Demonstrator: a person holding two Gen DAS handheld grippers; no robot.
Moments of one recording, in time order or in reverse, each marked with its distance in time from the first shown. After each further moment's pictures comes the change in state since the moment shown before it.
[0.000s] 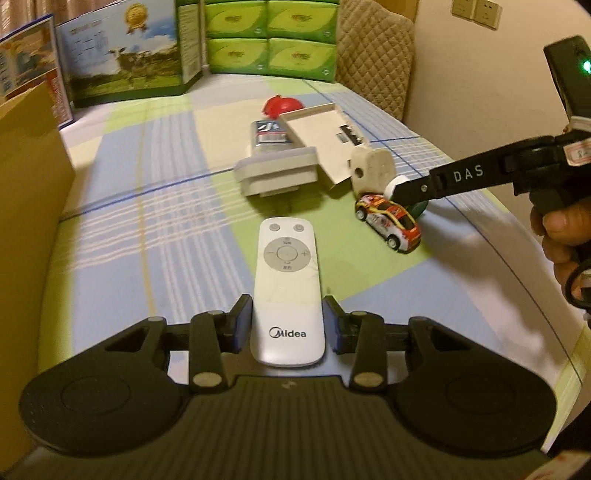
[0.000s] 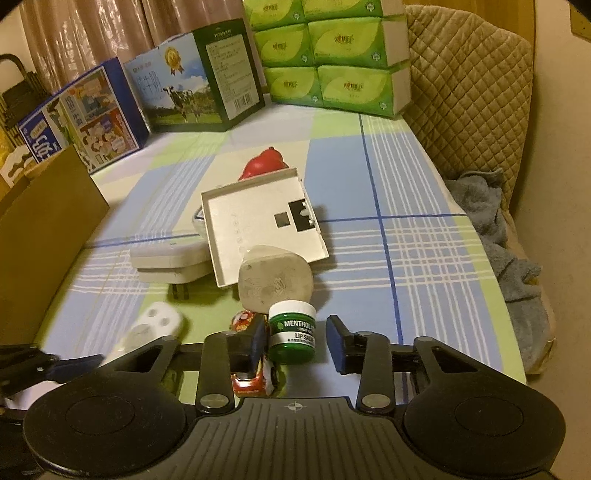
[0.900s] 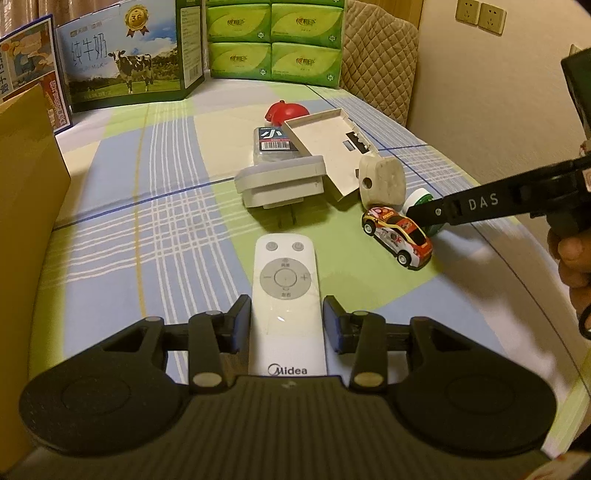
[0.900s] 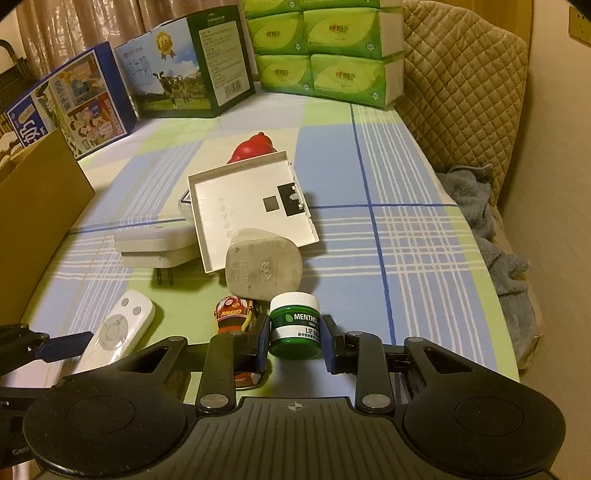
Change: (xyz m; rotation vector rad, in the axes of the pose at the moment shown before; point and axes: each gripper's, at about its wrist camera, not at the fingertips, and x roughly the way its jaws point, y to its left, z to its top) left arm 0.017 0.000 0.010 0.007 -0.021 0.007; right arm 0.006 0.004 -0.004 -0.014 0.024 -0.052
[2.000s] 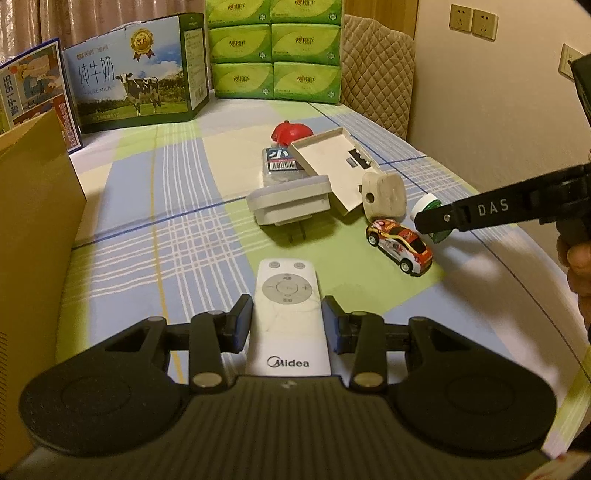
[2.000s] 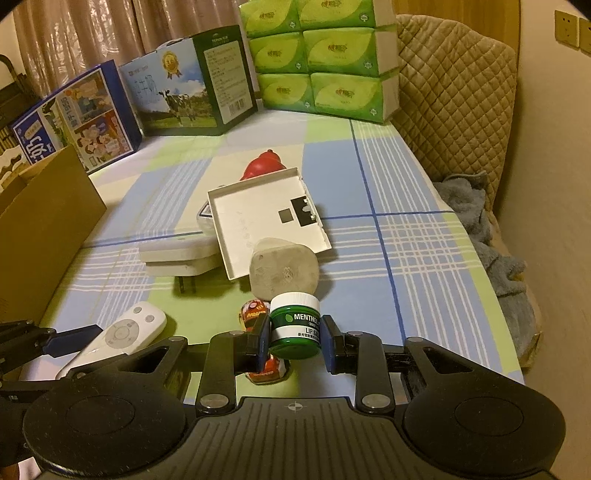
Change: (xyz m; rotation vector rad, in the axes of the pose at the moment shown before) left arm -0.018 0.004 0.000 0.032 -0.045 0.019; right arm -0.021 0.012 -0.007 0.030 -0.053 -0.005
